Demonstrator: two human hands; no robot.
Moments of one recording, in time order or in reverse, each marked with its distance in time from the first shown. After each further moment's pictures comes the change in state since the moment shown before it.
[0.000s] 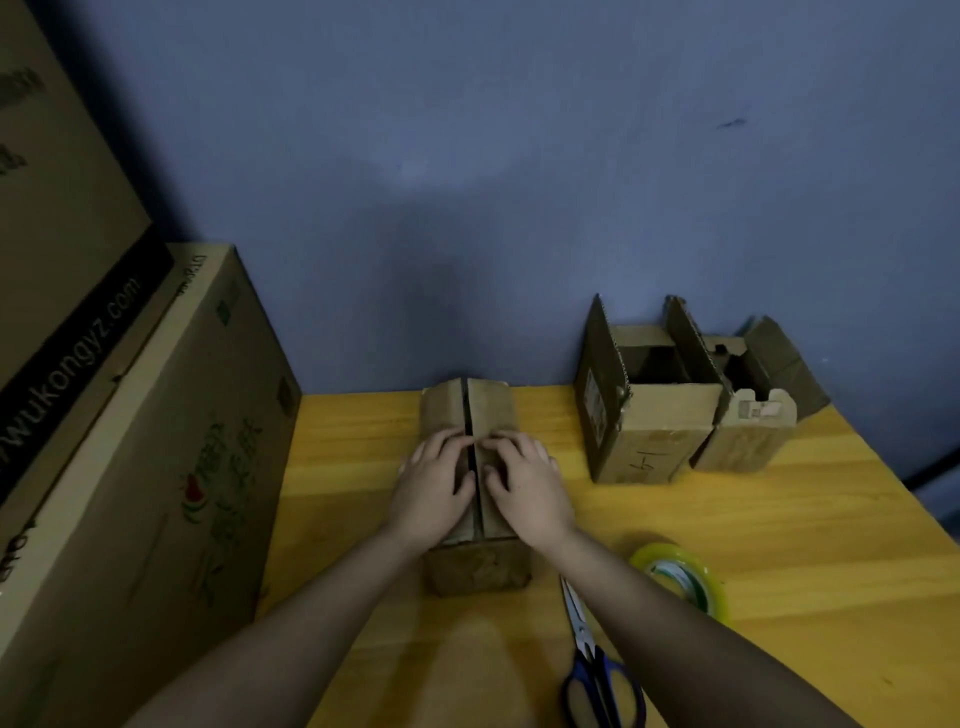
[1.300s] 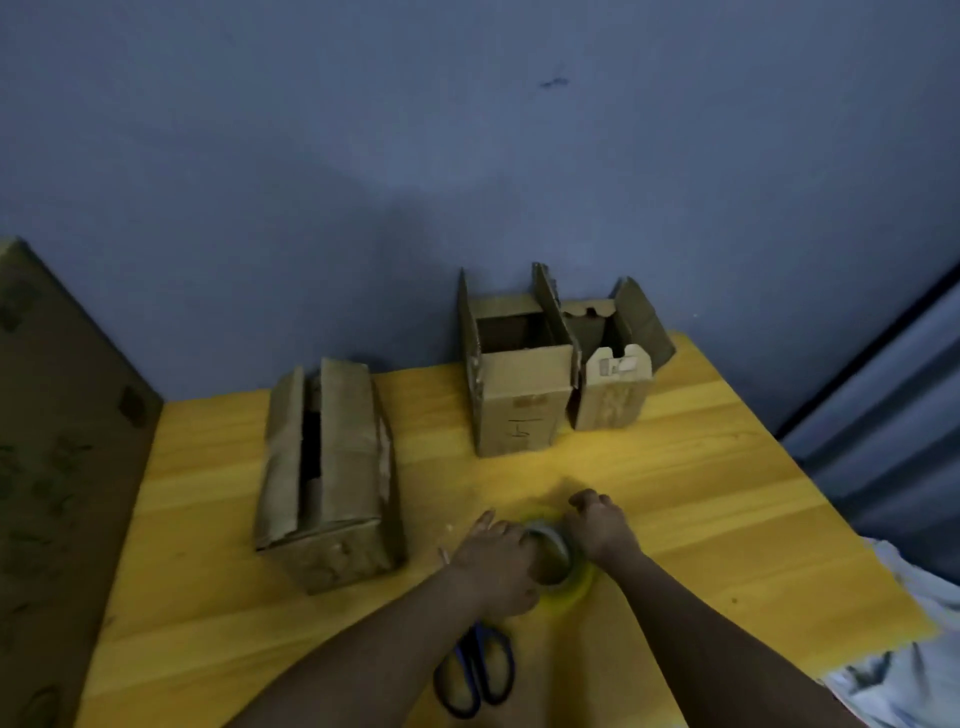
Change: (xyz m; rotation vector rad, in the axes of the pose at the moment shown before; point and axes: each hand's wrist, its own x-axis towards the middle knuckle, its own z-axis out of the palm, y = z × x) left_hand -0.027 0.169 0.151 0.522 -0.741 0.421; right_hand -0.113 0.223 -0.053 0.063 -0.277 0.735
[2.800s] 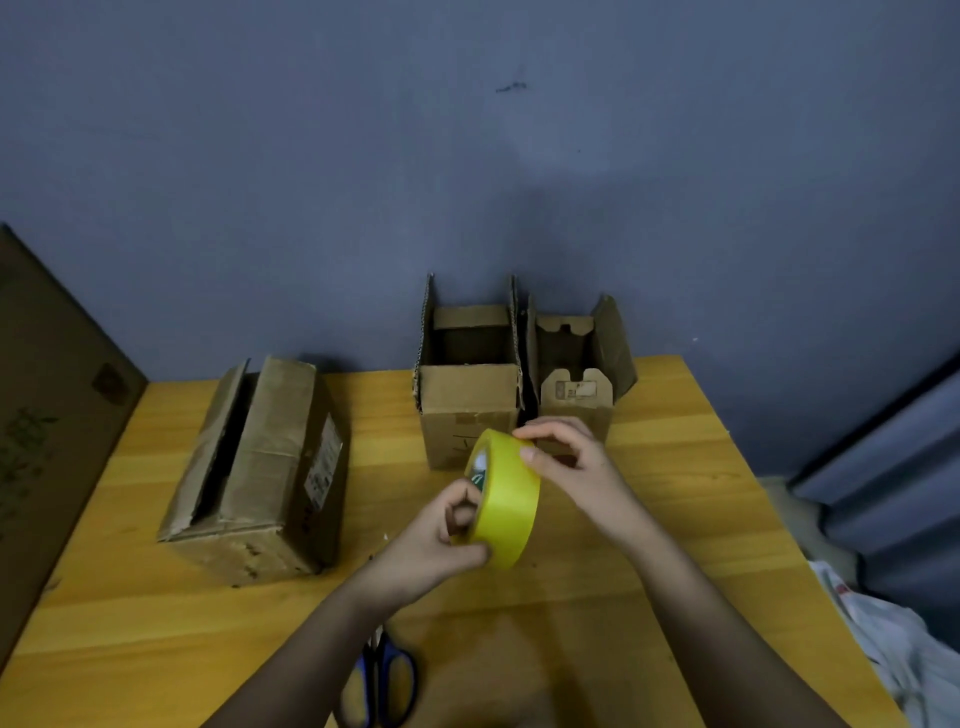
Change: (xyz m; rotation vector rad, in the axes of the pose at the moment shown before) left_hand -0.009 0.041 -0.068 -1.481 0.449 0.032; right_hand 0.000 0.001 -0.137 0.637 -0.058 -0.720
